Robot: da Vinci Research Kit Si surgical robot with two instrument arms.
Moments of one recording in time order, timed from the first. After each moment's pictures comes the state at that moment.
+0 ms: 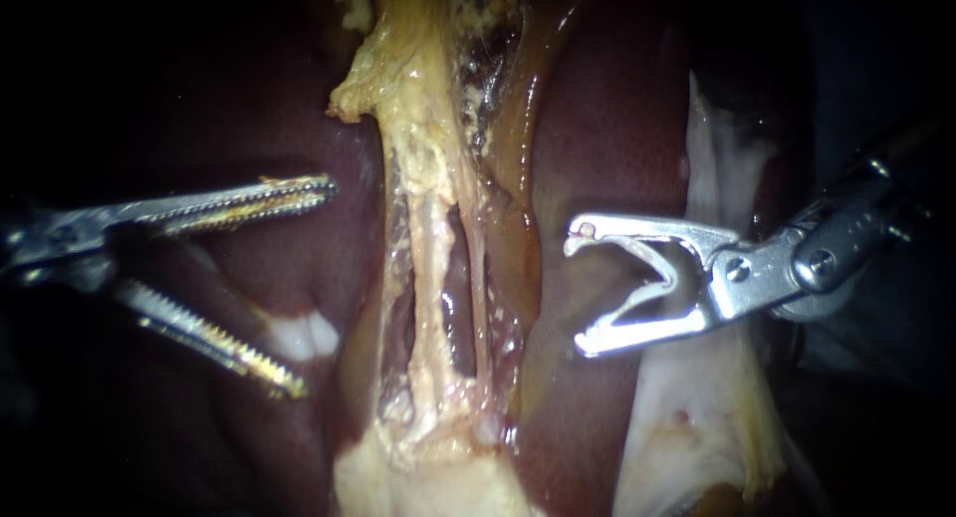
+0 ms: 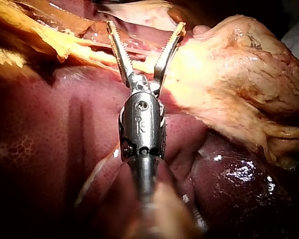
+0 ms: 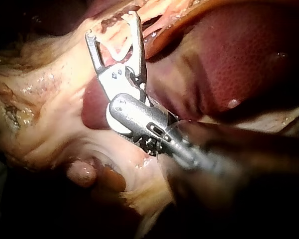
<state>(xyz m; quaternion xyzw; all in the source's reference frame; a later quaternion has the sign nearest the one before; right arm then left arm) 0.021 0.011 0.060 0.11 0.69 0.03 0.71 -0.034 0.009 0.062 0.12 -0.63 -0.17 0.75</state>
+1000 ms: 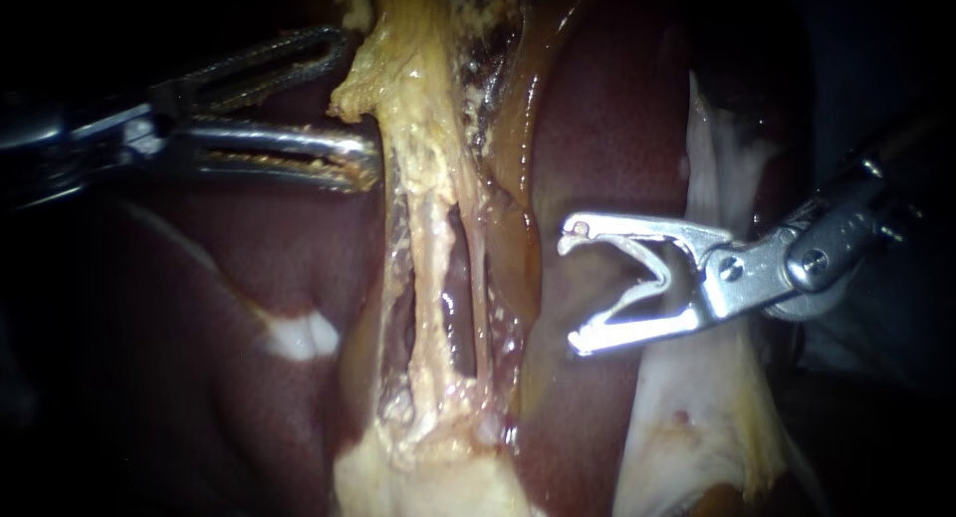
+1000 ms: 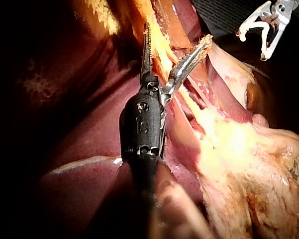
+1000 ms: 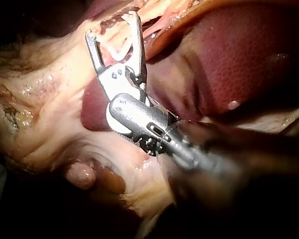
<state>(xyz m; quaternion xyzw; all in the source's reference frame) 0.021 0.011 0.061 0.11 0.69 0.03 0.71 -0.036 0.018 0.068 0.11 -0.56 -0.43 0.70</state>
